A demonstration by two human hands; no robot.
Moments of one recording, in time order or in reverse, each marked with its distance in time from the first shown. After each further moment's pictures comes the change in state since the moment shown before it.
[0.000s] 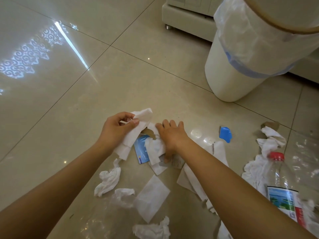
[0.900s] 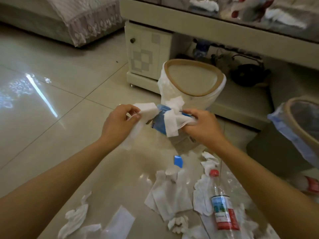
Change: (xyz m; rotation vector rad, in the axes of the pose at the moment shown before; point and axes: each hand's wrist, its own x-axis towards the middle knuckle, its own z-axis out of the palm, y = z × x) left_hand -0.025 0.170 0.049 0.321 0.058 0.583; right_hand -0.207 0.123 -0.126 0.786 0.848 0.267
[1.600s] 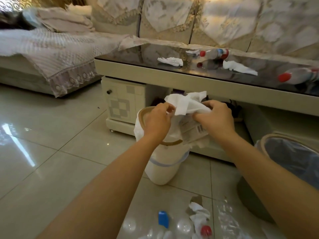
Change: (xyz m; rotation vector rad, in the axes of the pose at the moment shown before) left_hand 0.147 0.165 0.098 -0.027 0.095 0.300; right_hand 0.095 0.004 -0.126 0.023 0.465 0.129
